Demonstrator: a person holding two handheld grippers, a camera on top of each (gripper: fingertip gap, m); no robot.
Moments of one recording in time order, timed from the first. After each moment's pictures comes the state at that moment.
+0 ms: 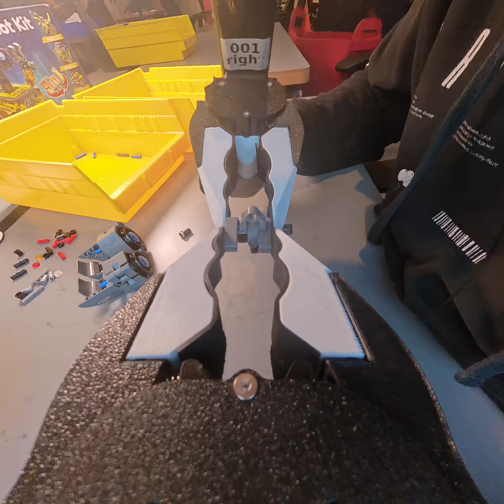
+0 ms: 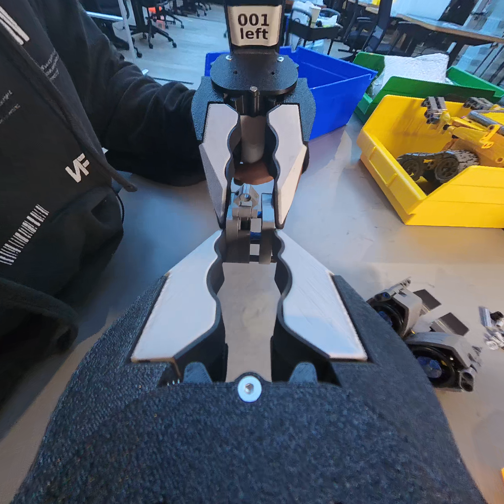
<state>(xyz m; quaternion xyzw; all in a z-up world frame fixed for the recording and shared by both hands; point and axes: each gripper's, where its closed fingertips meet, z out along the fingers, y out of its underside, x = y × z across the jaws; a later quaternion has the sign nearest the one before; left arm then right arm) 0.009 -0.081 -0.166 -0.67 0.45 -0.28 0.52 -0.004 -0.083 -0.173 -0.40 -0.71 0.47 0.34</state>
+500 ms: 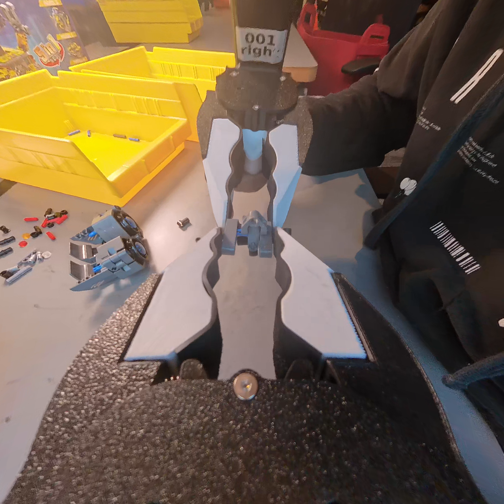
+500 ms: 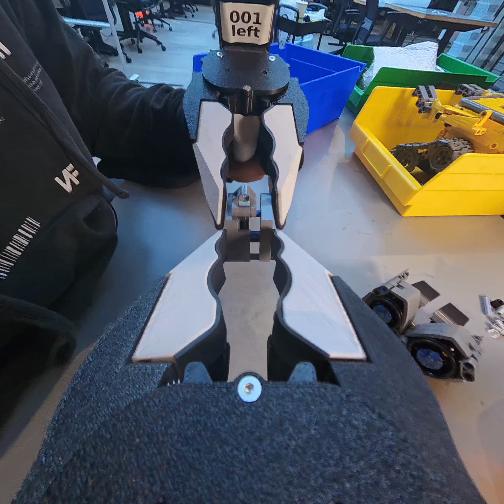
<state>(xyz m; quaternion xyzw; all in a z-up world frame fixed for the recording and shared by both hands) 0.004 -0.079 -0.169 -0.69 0.43 -0.30 0.50 -0.007 -0.079 -0.173 -0.42 -0.70 0.47 0.34</state>
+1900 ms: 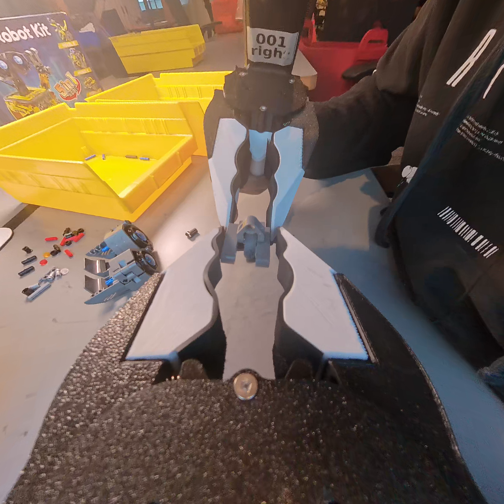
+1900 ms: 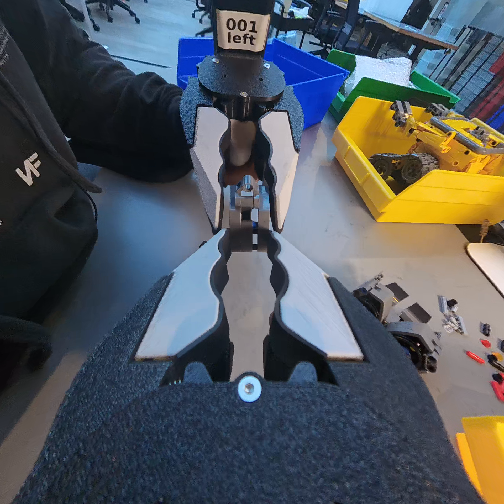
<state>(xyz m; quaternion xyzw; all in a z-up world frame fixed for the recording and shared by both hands) 0.006 -0.076 -0.167 -0.67 0.44 -0.28 0.53 -0.009 -0.077 -0.171 -0.41 -0.71 0.43 0.38</state>
